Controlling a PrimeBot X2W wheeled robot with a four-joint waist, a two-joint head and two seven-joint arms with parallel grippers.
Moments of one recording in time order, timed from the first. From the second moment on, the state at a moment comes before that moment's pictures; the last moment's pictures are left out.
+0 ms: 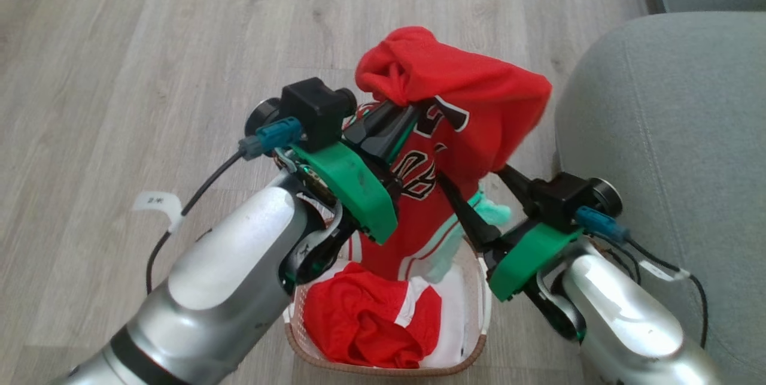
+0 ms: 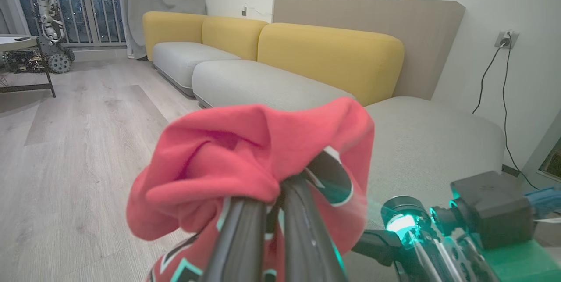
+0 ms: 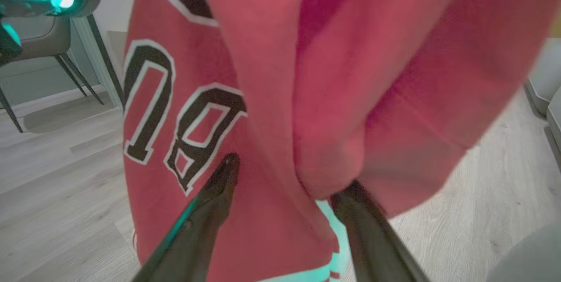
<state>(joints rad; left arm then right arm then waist) -0.68 0.21 -0.84 0.15 -0.68 0.01 -0.04 -0.42 -0.22 0.60 0.38 0.41 0.13 -0.26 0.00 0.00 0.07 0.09</state>
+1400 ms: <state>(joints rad) -0.63 0.23 -0.87 0.19 -0.71 0.03 -0.03 -0.39 -0.23 0.45 0.25 0.41 0.13 -0.26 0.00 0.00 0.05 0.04</state>
